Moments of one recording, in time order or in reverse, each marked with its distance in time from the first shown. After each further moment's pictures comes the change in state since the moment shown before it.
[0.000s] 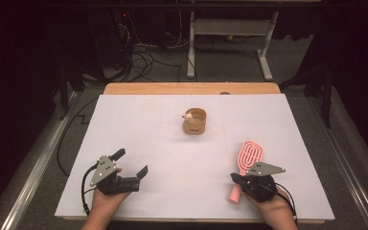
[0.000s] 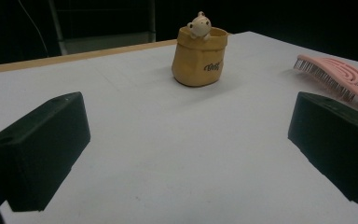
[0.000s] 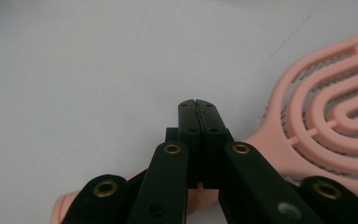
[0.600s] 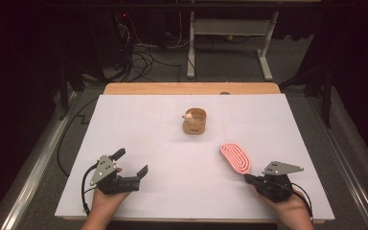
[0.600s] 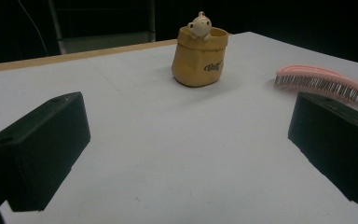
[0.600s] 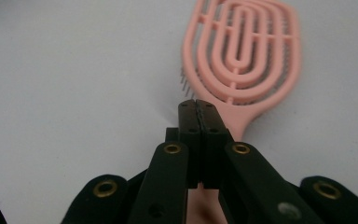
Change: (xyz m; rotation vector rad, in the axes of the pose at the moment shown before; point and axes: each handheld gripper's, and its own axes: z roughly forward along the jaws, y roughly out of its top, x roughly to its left) left arm 0.000 0.000 0.001 0.000 -0.002 -0.004; right arm -0.026 -0.011 -0.026 0.012 0.012 0.039
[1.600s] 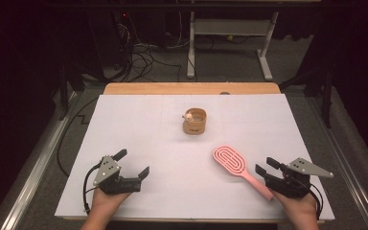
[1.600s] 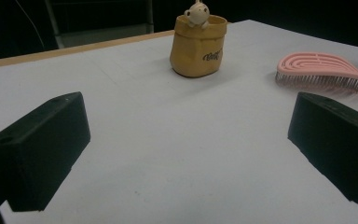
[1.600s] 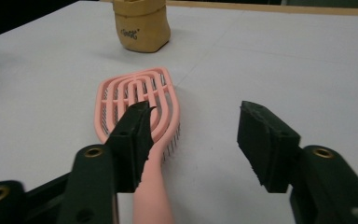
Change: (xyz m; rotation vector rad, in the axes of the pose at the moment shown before) left arm -0.002 -0.002 0.003 0.036 -0.009 0.032; right arm -0.024 -0.008 -0.025 -0.282 -0.139 0.130
